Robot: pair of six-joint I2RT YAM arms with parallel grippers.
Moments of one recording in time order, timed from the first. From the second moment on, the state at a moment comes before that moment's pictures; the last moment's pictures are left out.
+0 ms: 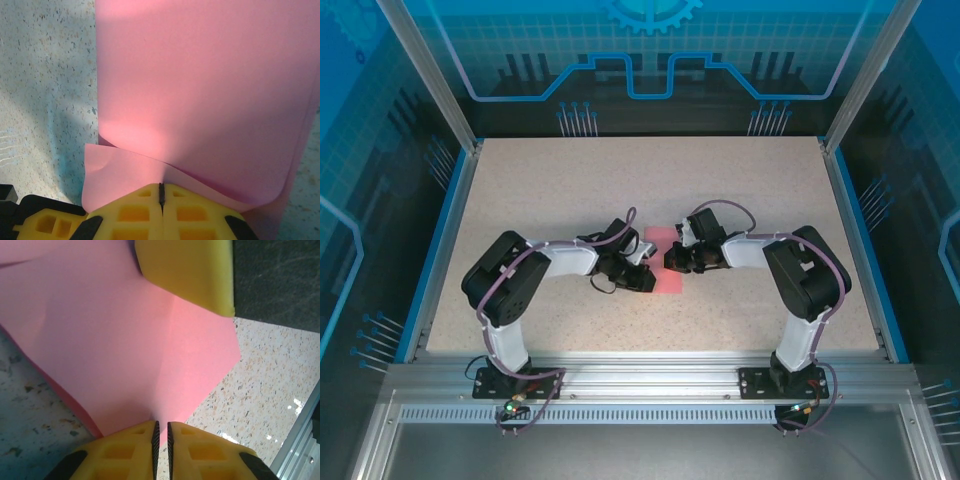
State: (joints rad) left arm -0.59 1.84 0.93 -0.21 0.58 -0.38; right arm 0.48 1.83 0.88 -0.08 -0.47 0.62
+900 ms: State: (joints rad) left arm -0.56 1.77 0.93 -0.25 0.61 -0.41; right arm 0.48 1.82 0.88 -0.09 -0.48 0.62
